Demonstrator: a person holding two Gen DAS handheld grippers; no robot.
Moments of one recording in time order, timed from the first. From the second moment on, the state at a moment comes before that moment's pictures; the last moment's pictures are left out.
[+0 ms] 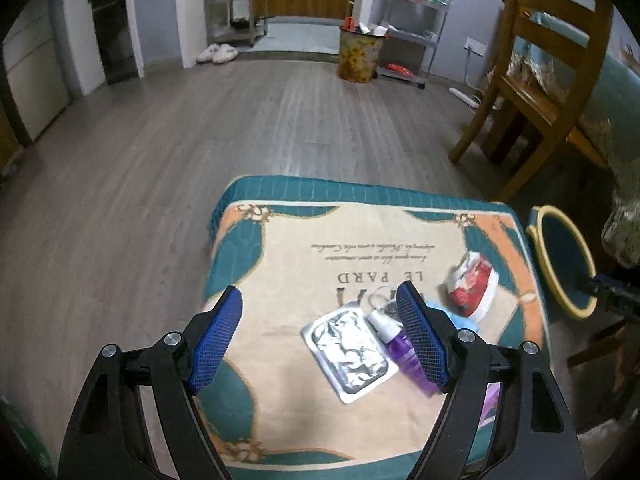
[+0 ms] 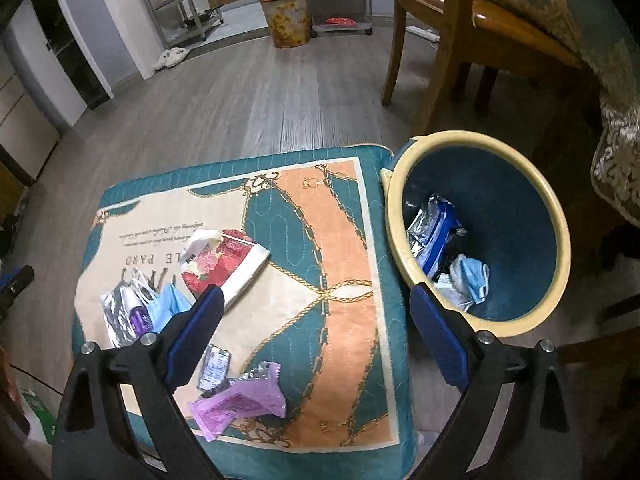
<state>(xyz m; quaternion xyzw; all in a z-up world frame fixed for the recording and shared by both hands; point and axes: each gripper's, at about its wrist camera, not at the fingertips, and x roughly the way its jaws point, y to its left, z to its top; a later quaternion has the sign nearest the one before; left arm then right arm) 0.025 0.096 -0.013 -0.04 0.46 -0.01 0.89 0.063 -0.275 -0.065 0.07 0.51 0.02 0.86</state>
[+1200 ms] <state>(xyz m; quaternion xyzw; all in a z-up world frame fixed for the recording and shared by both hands) 0.059 0.051 -0.152 -0.04 0.61 0.02 0.79 0.139 -0.210 -0.152 -0.01 0.55 0.15 0.82</state>
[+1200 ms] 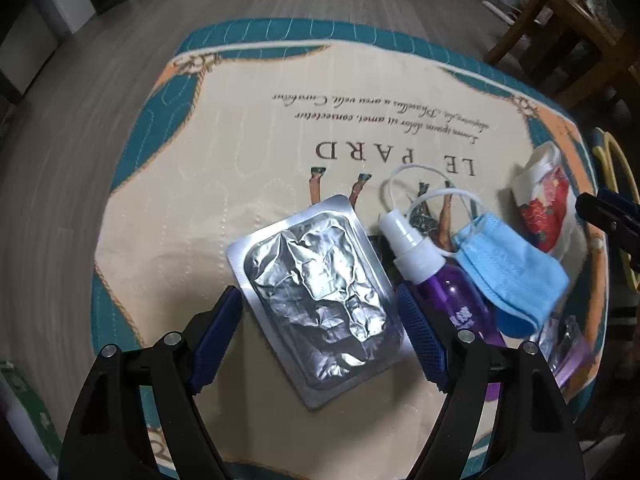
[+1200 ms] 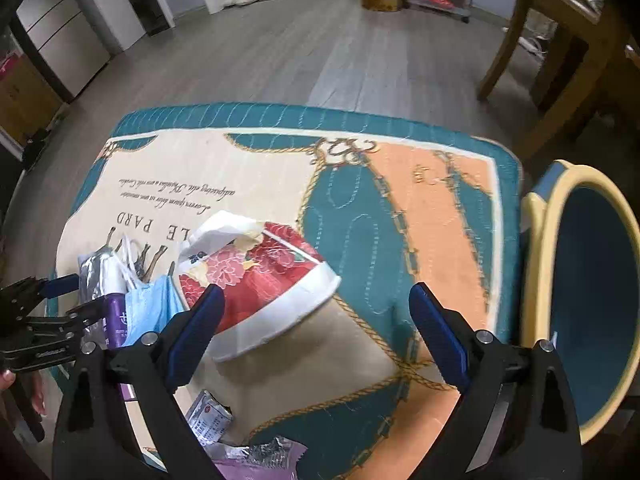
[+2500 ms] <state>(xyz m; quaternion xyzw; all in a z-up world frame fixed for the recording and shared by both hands) 0.060 0.051 -0.091 -0.01 0.54 0.00 0.84 0.139 -0.209 -0.164 0.19 0.61 0.15 0.76</state>
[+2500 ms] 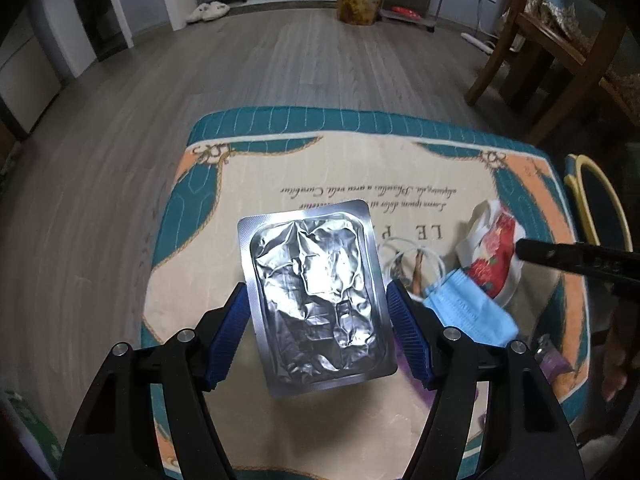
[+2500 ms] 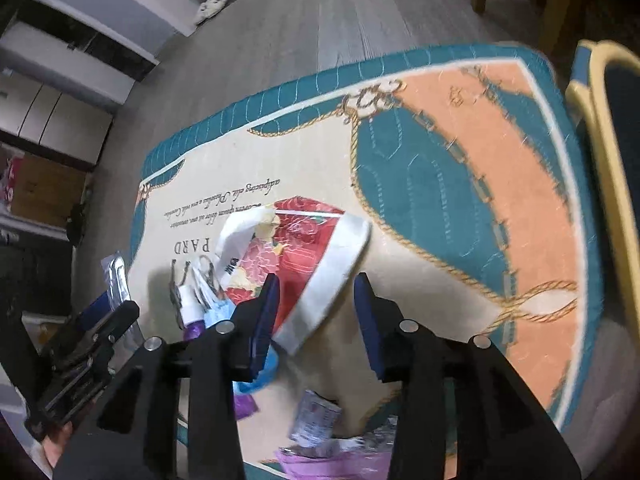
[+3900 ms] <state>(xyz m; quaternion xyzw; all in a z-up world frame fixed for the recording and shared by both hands) 0.075 0.023 -0.070 0.03 0.50 -0.06 0.86 0.131 -0.237 -0.085 0.12 0.53 0.14 0.83</state>
